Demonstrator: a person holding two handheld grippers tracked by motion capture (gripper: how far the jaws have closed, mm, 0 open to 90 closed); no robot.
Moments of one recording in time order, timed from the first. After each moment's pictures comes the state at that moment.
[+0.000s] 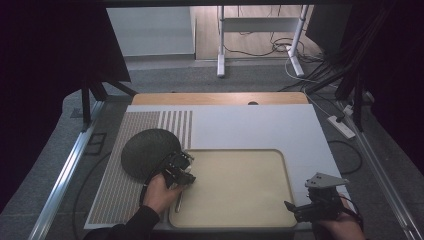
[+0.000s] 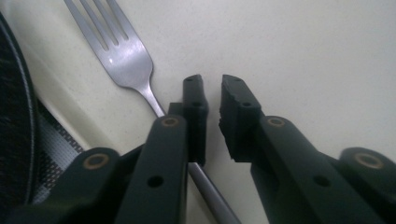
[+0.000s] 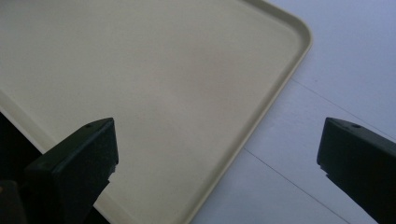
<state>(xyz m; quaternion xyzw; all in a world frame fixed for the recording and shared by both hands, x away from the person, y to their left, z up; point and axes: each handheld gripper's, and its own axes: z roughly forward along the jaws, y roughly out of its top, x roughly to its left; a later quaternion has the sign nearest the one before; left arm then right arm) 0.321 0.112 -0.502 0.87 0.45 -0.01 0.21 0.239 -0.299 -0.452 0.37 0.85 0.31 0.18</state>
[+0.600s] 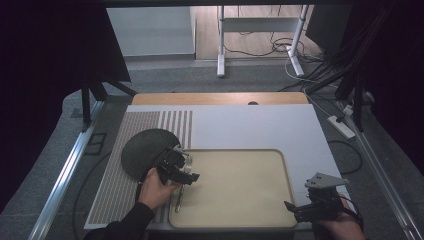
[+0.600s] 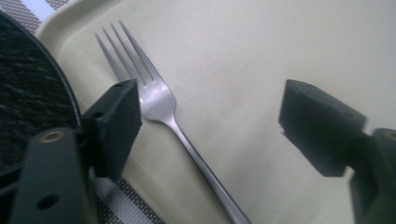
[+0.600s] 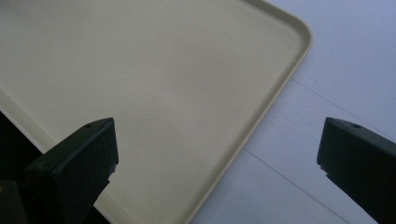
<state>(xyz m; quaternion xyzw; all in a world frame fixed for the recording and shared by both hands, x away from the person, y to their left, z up) 0.325 0.129 -0.499 0.86 0.42 0.02 0.28 0.239 -0.299 -0.452 0.37 0.86 0.31 0.18</state>
